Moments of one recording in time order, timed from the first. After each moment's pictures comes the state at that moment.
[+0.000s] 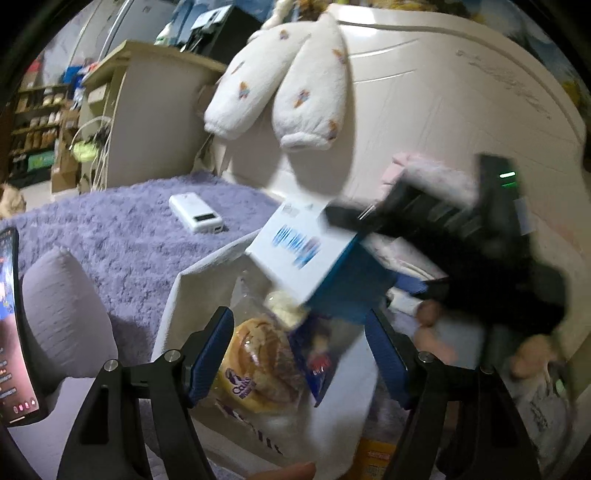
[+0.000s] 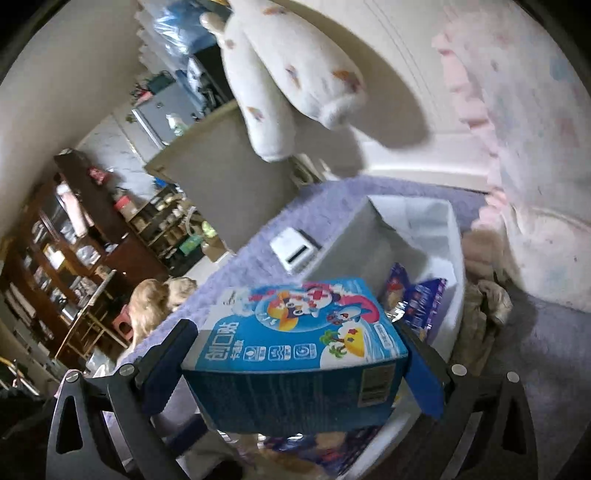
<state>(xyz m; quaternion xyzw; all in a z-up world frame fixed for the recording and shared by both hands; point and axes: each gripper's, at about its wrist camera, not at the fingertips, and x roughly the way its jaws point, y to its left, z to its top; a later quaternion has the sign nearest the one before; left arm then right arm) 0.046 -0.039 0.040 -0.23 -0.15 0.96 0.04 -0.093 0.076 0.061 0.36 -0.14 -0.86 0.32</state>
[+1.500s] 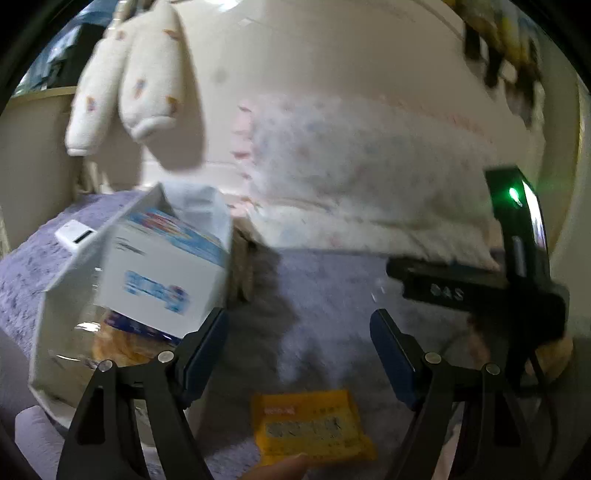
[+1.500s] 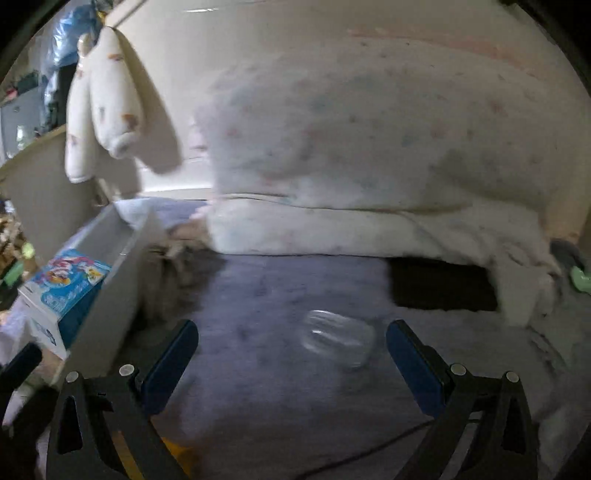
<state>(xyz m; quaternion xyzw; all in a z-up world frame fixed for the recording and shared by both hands) 0.063 0.060 0.036 -0.28 -0.01 0.93 0.25 0.040 0.238 0.034 0.33 -0.05 -0.94 -0.10</state>
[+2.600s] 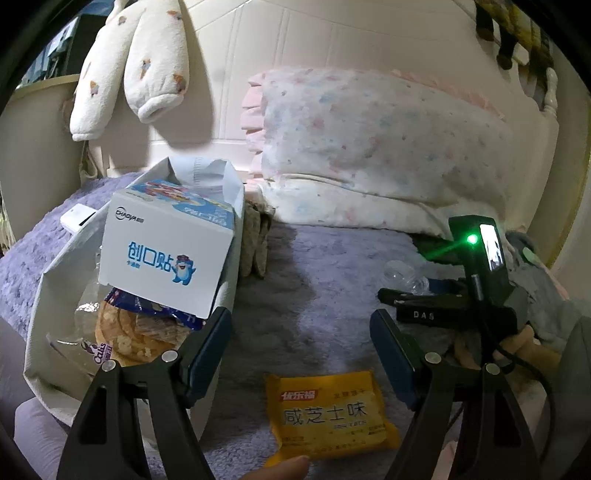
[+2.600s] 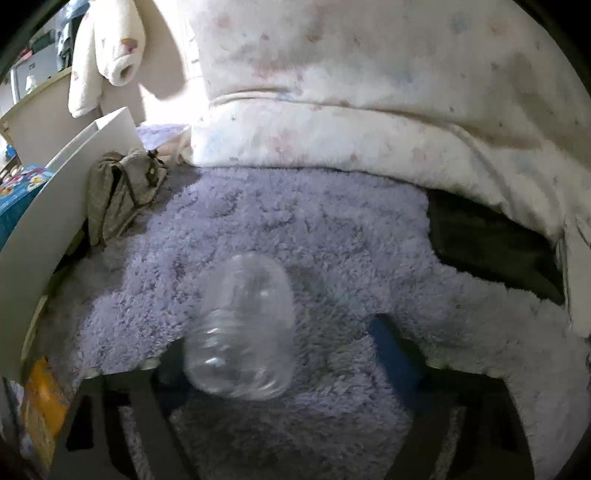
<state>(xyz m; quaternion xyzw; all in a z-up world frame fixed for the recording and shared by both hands) 0.054 0.054 0.020 -0.31 0.00 0.93 0.22 0.005 0.276 -0.051 0.42 -0.03 -0.91 0.00</state>
